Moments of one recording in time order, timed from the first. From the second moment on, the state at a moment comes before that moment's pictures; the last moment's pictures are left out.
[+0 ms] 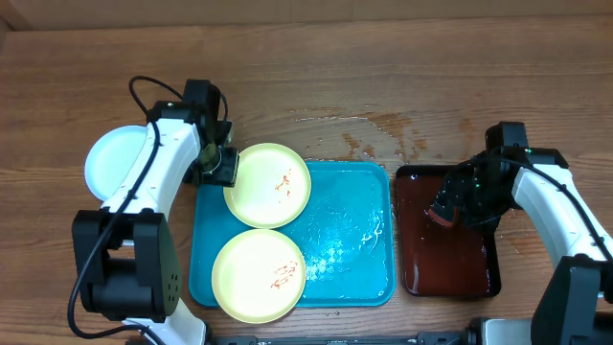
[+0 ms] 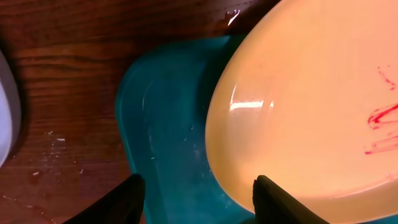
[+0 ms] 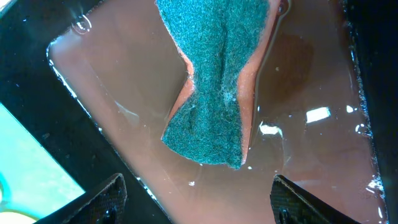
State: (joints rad) left arm -0.08 1.82 1.33 -1.06 -0.03 0.01; right arm -0.08 1.56 0.97 -0.98 -0.26 0.39
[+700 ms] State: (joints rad) left arm -0.08 1.82 1.16 -0.81 0.09 0.00; right arm -0.08 1.56 0.97 -0.99 -0.27 0.38
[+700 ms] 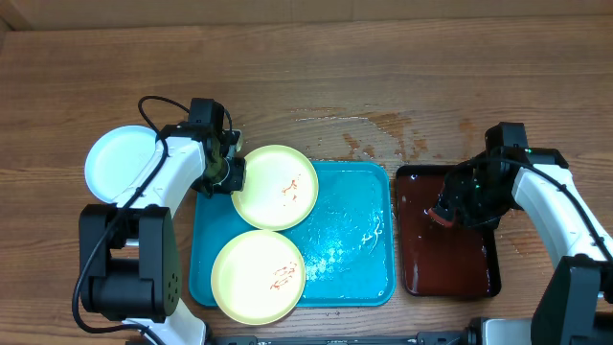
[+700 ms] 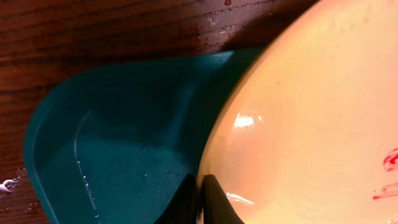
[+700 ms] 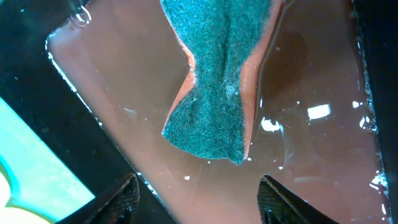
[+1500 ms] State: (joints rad) left arm -0.10 1.82 1.16 -0.81 0.10 -0.03; right arm -0.08 1.63 0.97 -0.80 -0.22 0.43
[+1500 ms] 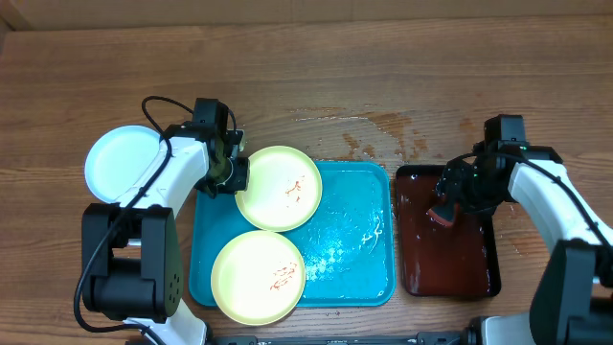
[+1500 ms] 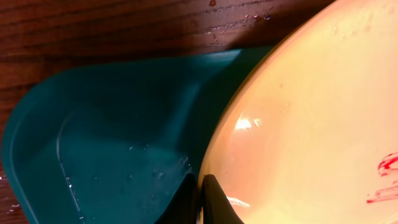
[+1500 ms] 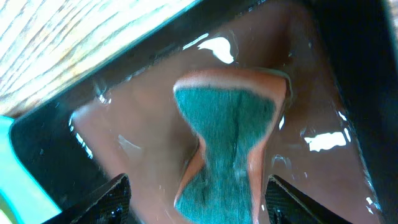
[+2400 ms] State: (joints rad) left arm -0.10 1.82 1.16 -0.80 0.12 -0.03; right arm -0.08 1.69 0.91 -0.76 -0.22 0.45
